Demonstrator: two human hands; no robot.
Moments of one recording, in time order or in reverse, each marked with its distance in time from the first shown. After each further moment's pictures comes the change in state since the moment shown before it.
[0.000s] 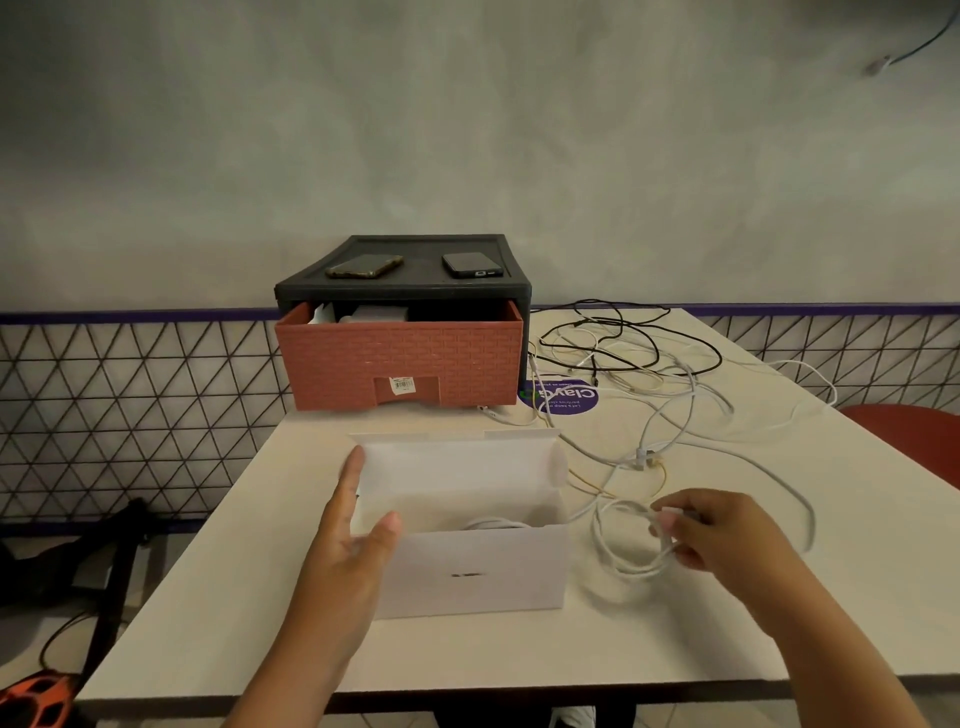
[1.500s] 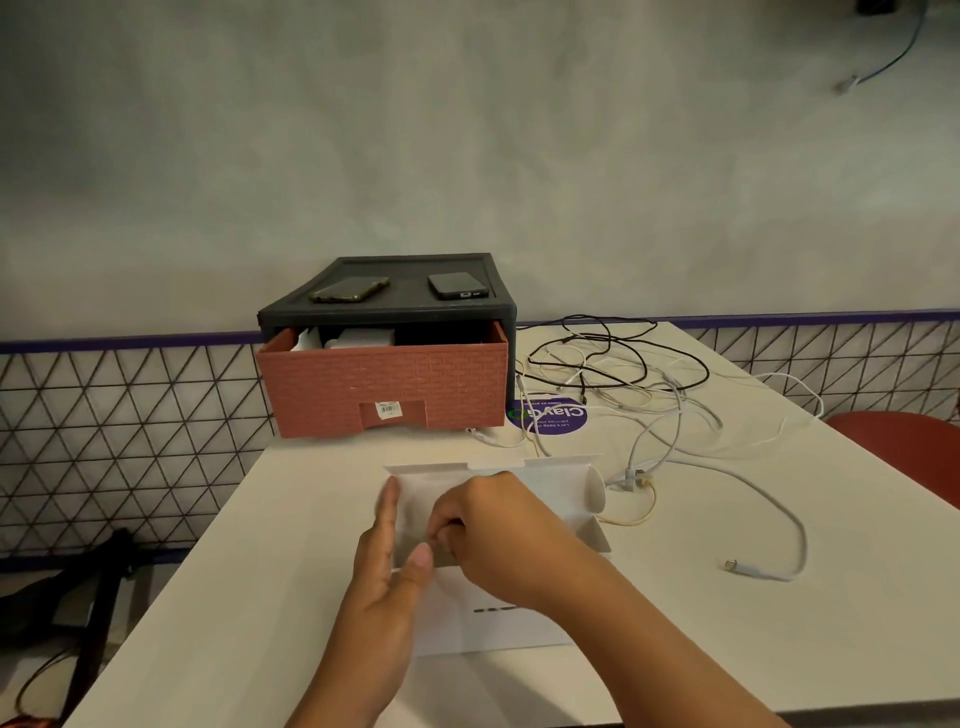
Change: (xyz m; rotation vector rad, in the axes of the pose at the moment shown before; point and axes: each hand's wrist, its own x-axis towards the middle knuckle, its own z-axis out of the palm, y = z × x) left_hand 0.008 -0.014 0.033 -0.044 -0.077 0.074; right_hand -0.008 -0.097 0.104 -0.521 -0.397 -0.700
